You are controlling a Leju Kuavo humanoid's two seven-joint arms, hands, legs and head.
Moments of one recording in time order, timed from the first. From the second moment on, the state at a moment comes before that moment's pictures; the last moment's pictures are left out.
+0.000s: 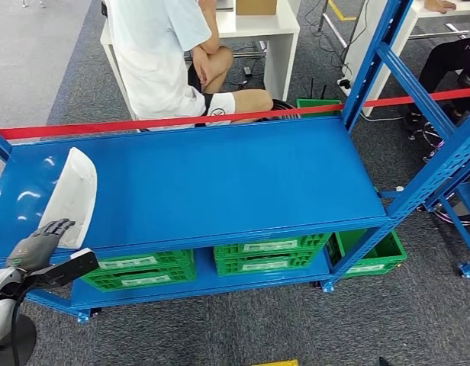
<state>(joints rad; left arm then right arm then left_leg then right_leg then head) -0.16 0.50 -0.16 -1.23 -0.88 -0.01 0.14 -0.07 0.17 -1.13 -0.18 0.59 -0.07 0.26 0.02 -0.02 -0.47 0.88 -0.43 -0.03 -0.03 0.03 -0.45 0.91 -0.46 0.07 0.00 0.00</state>
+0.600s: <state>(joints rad) -0.16 0.50 -0.16 -1.23 -0.88 -0.01 0.13 -0.07 0.17 -1.13 -0.18 0.59 -0.07 0.26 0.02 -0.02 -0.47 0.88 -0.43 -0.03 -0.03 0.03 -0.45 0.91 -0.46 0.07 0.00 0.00</state>
